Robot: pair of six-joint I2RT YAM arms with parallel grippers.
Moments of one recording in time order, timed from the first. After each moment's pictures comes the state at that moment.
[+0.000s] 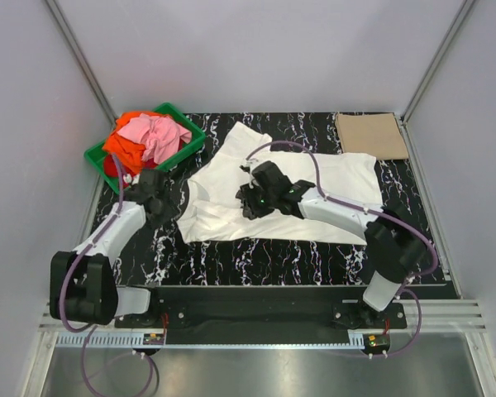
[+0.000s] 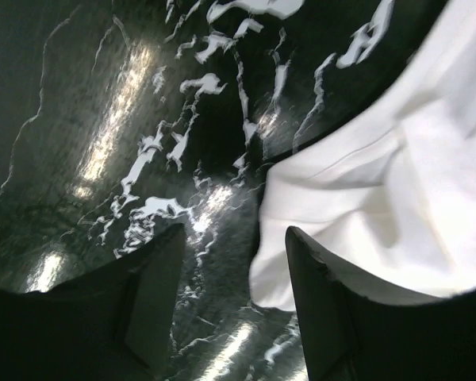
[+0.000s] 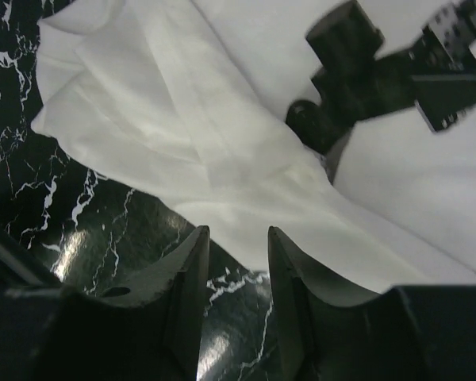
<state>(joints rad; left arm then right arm) -0.18 1.31 0.79 -0.63 -0.24 -0.71 0.77 1.67 1.16 -0.30 -0.09 0.37</state>
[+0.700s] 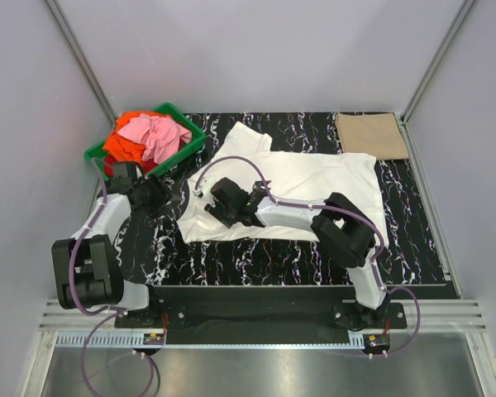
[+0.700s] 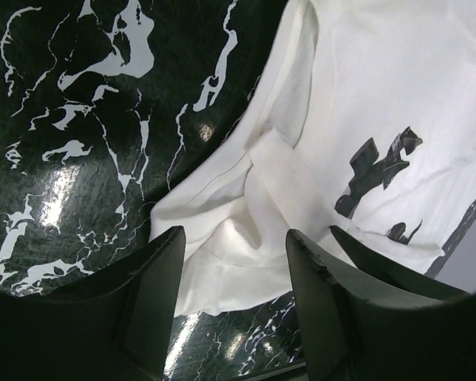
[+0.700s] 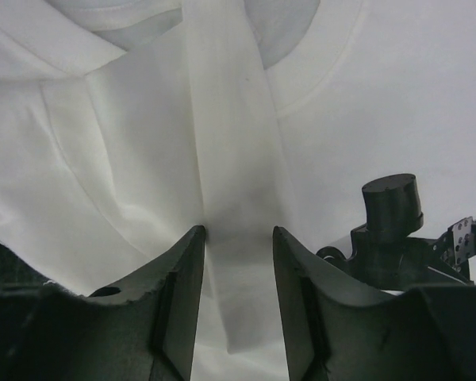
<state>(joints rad) 0.14 1.40 0.86 -0.45 0.38 -0.65 0.97 2.06 1.42 -0.16 0.12 -0.13</state>
